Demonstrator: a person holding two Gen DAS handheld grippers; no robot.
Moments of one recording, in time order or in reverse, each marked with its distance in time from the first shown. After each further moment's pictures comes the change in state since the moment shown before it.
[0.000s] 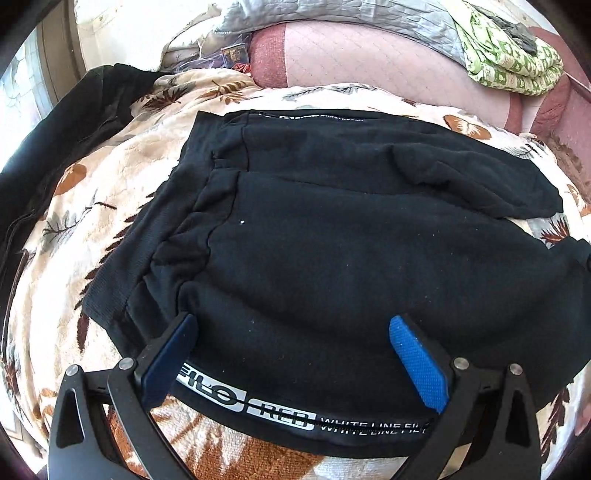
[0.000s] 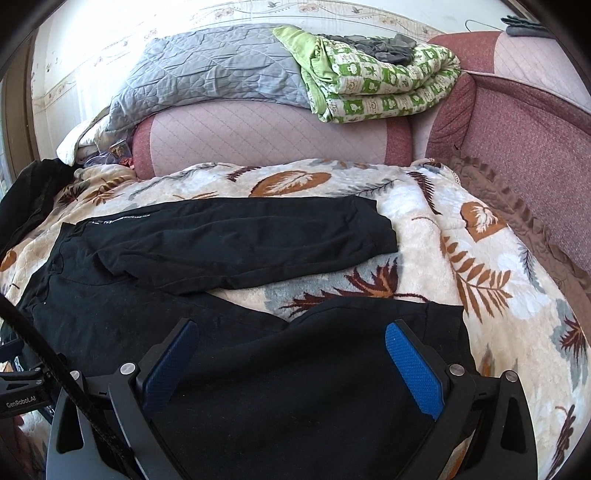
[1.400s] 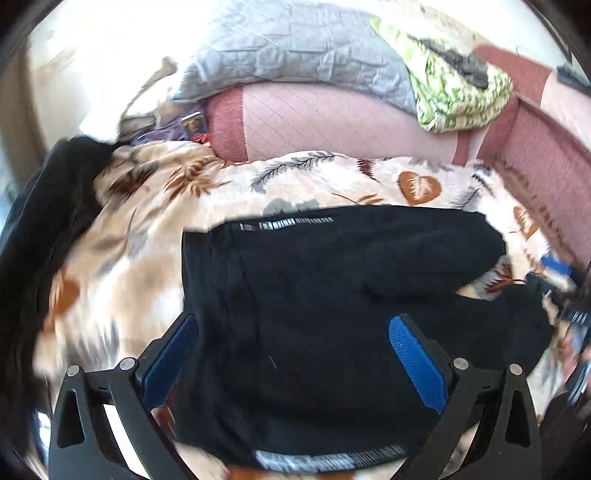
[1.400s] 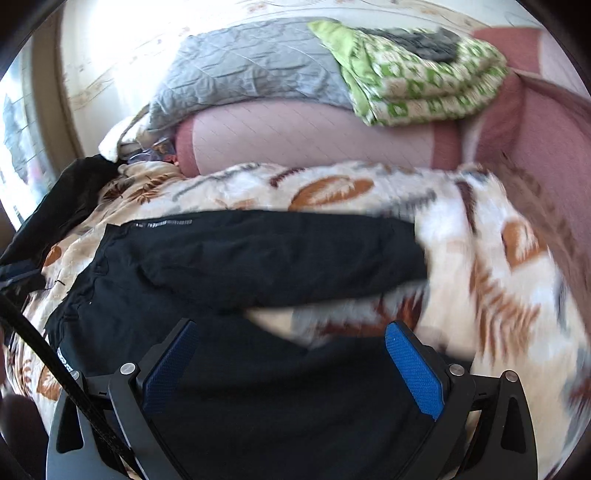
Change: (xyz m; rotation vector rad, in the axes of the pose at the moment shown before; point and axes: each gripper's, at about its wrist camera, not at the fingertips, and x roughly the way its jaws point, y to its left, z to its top) left arm -0.046 0.034 0.122 0.174 -0.090 -0.187; right arm -0.001 -0.024 0.051 -0.085 0.049 0.220
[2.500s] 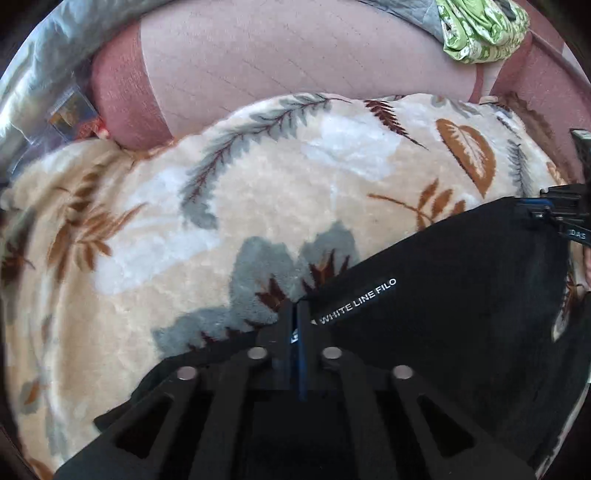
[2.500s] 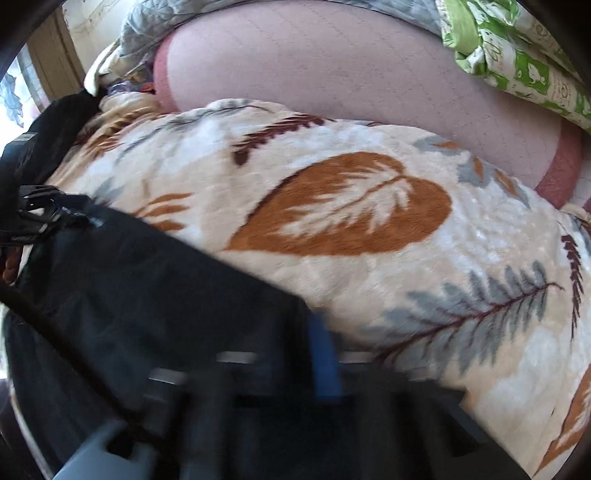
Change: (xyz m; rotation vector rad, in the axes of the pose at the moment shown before) left arm 0.209 -0.001 0.095 0.197 0.238 -0.126; right arm 0.217 -0.052 0.114 -0.176 0.340 0.173
